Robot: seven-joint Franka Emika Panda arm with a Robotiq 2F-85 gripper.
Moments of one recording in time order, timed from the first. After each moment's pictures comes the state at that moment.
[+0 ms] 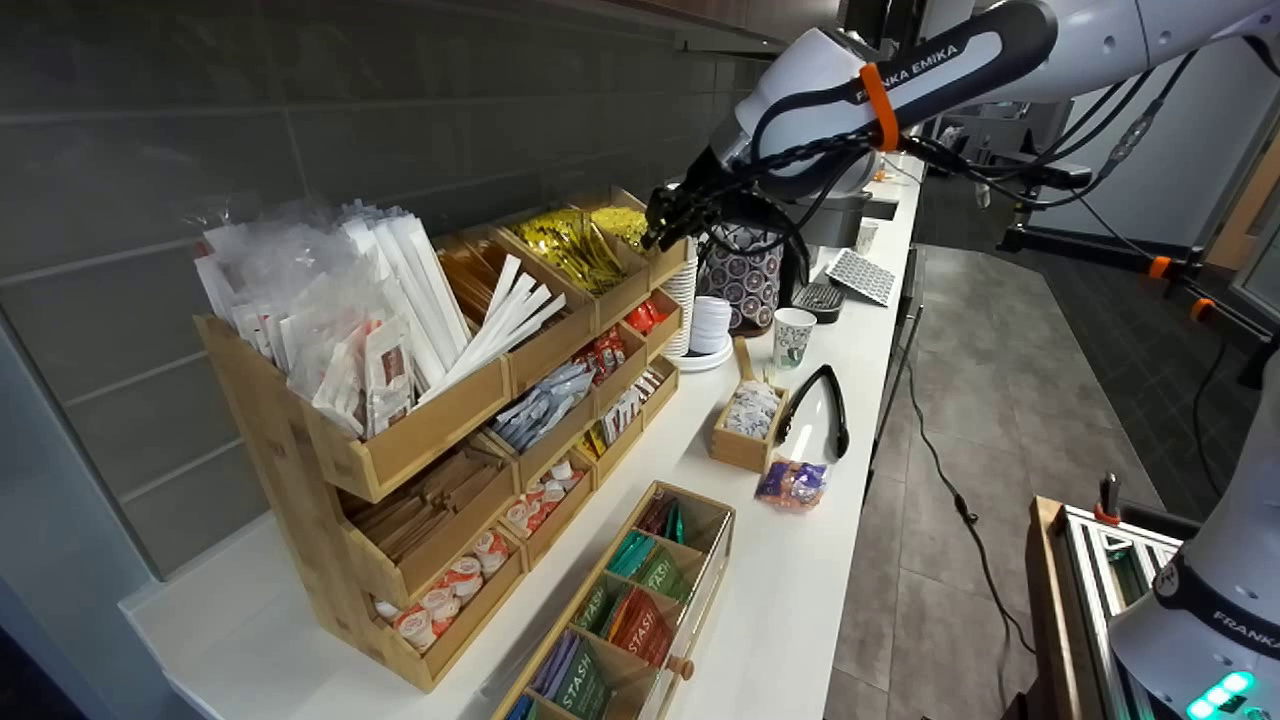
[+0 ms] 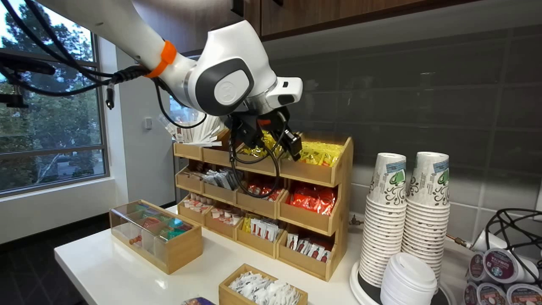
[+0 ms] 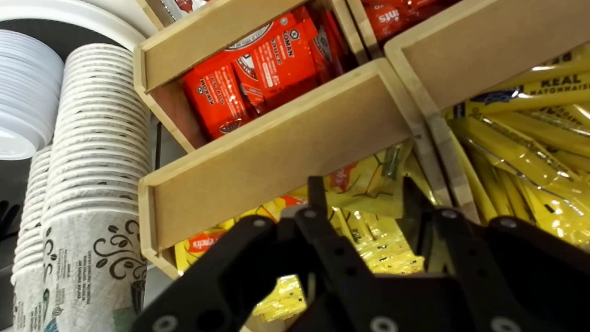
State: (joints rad) arm -0.04 0.16 -0.07 -1.96 0.17 2.84 0.19
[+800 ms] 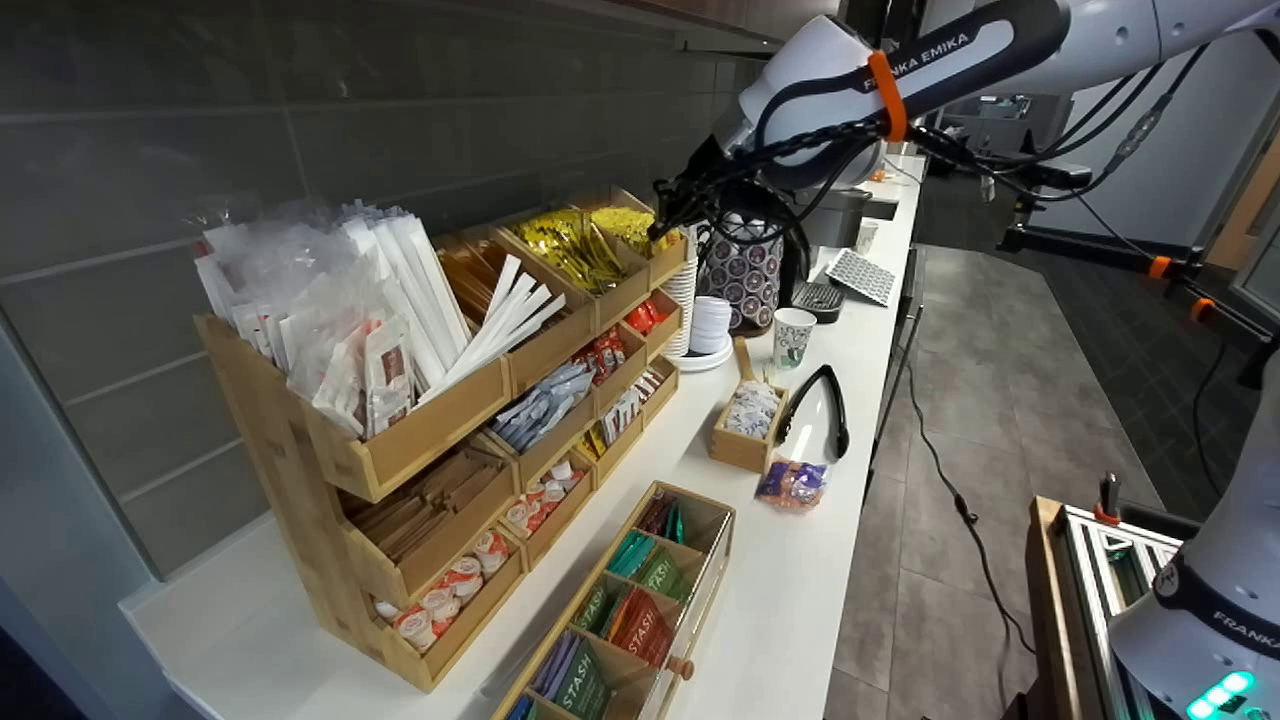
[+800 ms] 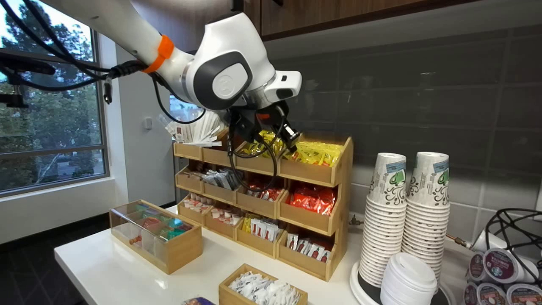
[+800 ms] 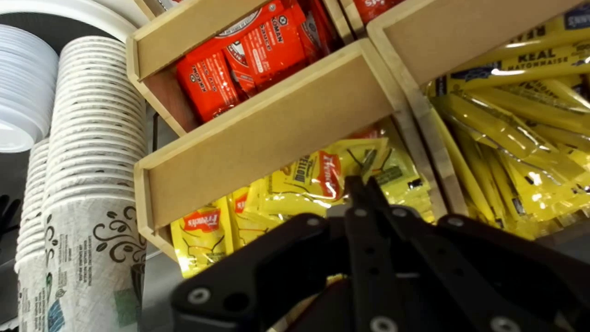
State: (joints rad) arm -0.04 0.14 -0.07 -1.96 0.16 2.84 0.21
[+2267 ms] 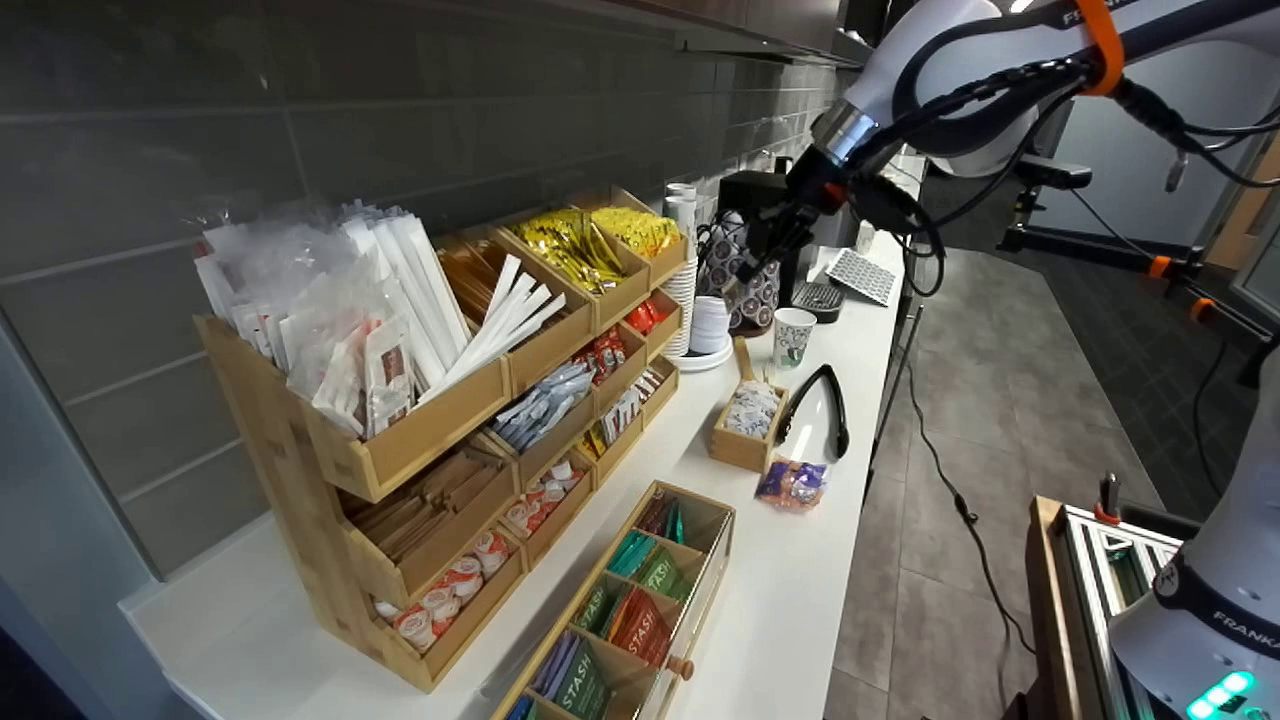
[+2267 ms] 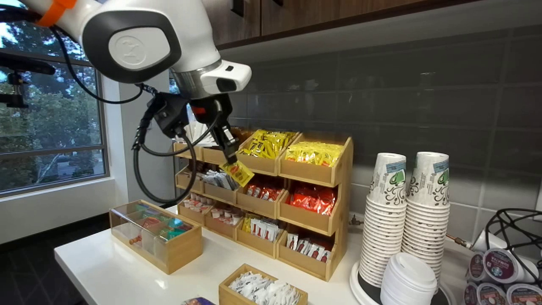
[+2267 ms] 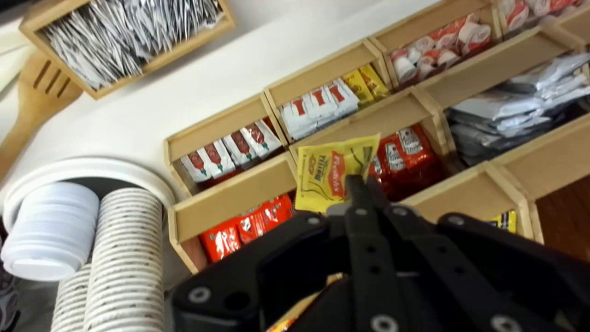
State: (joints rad) arm -0.01 -0.29 -0.06 -2.37 0.29 2.58 0.04
